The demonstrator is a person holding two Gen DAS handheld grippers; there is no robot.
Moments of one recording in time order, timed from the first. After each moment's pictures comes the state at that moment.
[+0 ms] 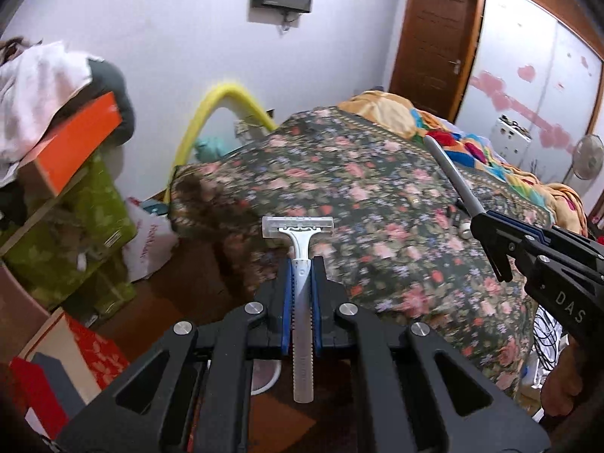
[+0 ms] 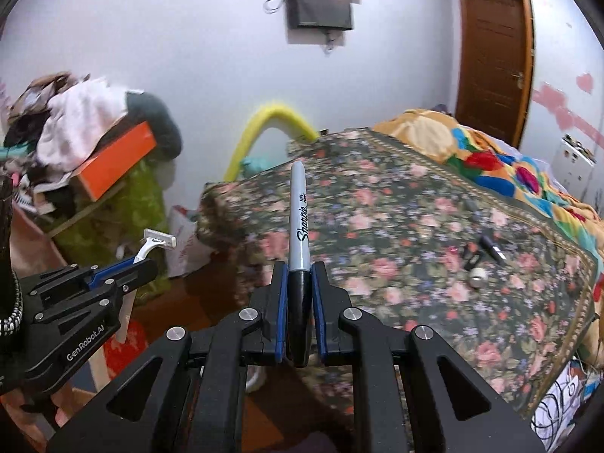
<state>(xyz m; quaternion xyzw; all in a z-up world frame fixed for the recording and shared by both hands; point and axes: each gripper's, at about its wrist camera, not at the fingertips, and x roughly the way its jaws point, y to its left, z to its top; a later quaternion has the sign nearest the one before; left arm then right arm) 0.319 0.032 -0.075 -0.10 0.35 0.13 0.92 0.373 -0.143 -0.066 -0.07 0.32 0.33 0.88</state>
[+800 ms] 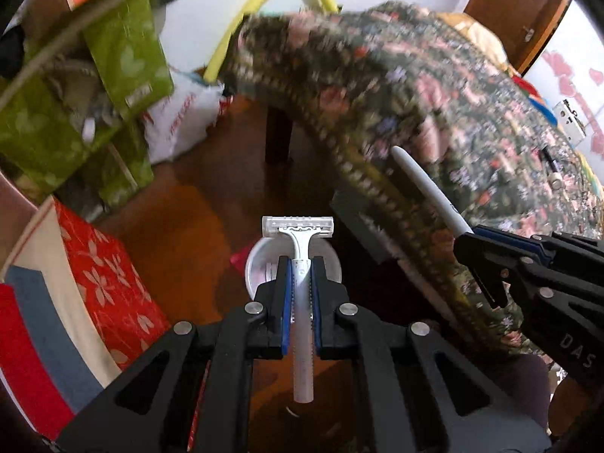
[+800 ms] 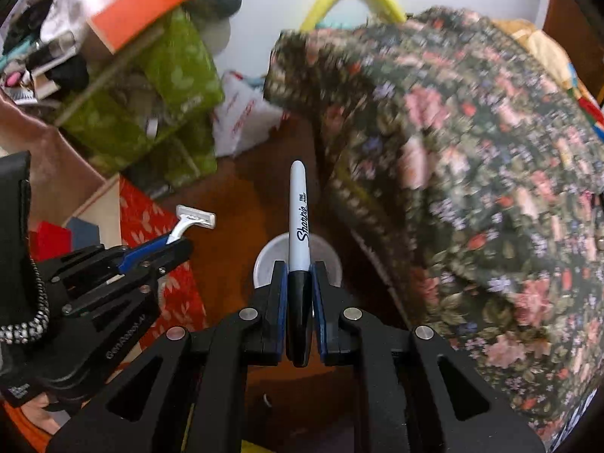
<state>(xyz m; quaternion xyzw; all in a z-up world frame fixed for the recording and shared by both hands) 0.300 0.150 -0.256 -0.20 0.51 0.17 0.82 0.356 0.015 -0.220 -0.17 0.51 0.39 0.74</state>
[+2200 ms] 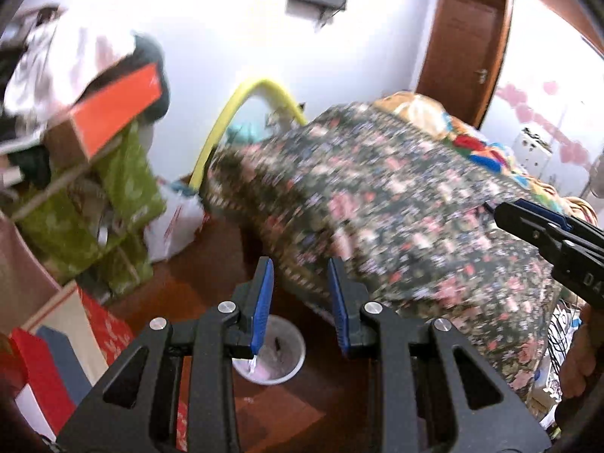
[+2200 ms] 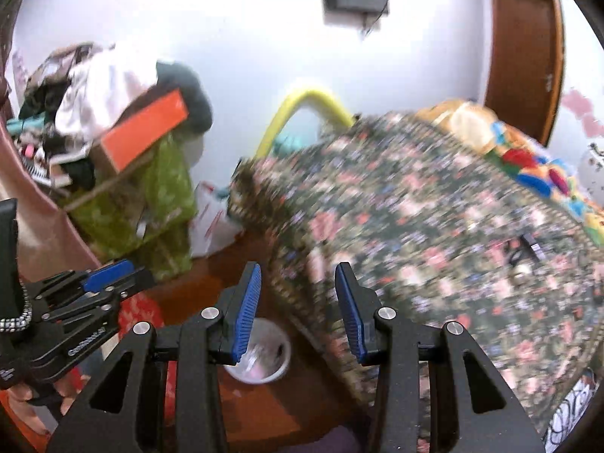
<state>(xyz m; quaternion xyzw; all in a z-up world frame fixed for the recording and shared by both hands) 0.286 0.057 -0.090 -0.12 0.34 0.17 0.92 0.360 -0.106 -0.085 -0.09 0.33 0.36 0.87</state>
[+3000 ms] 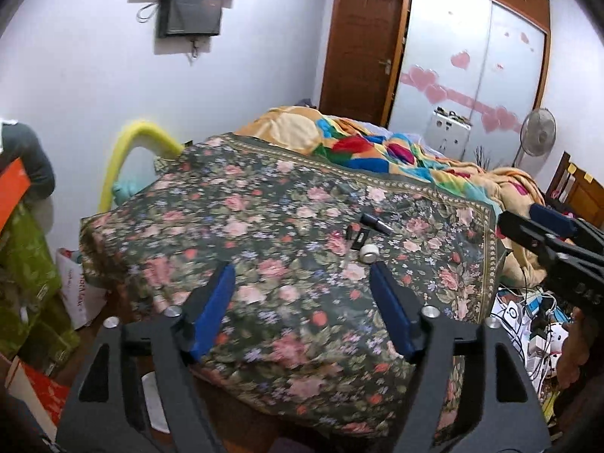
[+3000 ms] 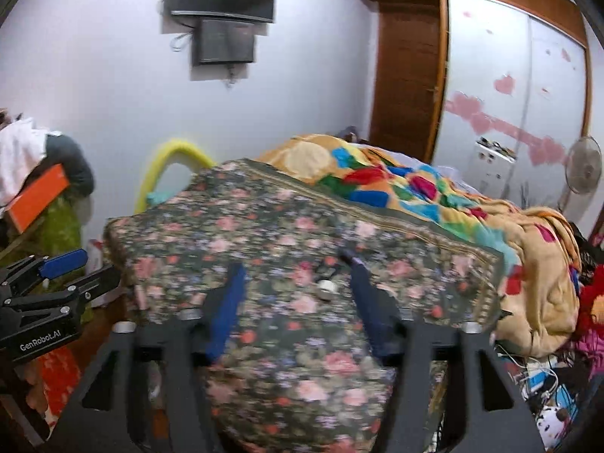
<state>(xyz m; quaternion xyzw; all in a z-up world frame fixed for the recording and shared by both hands) 0.439 -0.159 -0.055 -0.06 0.31 0.02 0.95 0.430 -0.330 -0.042 -0.06 0.27 0.17 0.95</state>
